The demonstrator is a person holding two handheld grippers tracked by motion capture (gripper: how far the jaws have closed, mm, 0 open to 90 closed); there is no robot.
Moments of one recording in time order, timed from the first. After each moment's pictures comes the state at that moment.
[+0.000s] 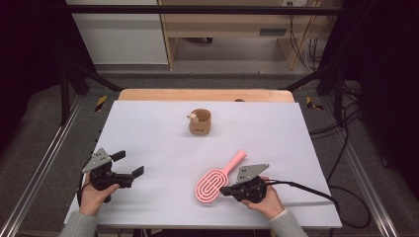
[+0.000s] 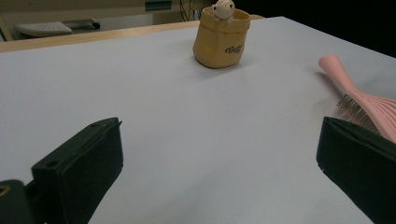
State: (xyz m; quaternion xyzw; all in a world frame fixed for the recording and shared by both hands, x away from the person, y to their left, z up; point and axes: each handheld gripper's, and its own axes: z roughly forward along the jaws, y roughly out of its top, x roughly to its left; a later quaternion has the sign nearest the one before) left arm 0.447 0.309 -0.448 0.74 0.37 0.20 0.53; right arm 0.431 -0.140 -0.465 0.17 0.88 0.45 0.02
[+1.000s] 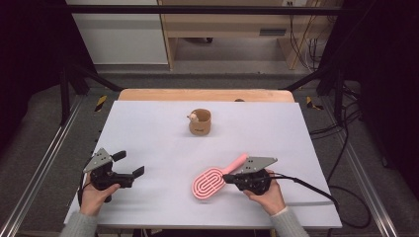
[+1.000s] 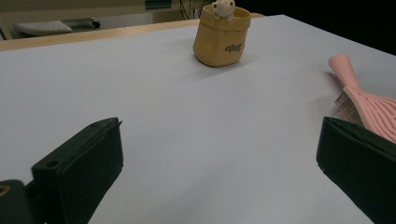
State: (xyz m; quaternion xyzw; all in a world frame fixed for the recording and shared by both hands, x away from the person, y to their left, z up) left arm 0.448 0.307 -0.449 0.74 0.37 0.20 0.53; right arm 0.441 -0.149 -0.445 0.21 0.85 0.48 0.08
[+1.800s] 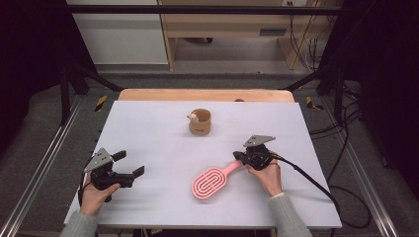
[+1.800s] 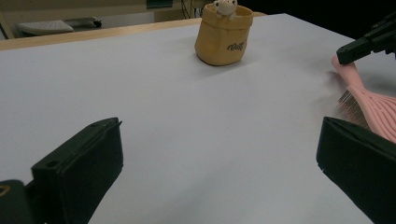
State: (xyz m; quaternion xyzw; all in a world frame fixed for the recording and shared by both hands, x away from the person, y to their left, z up) left arm 0.449 0.308 -0.450 0.74 0.37 0.20 0.52; right arm 0.511 -0.163 -0.457 0.34 0.84 0.40 0.14
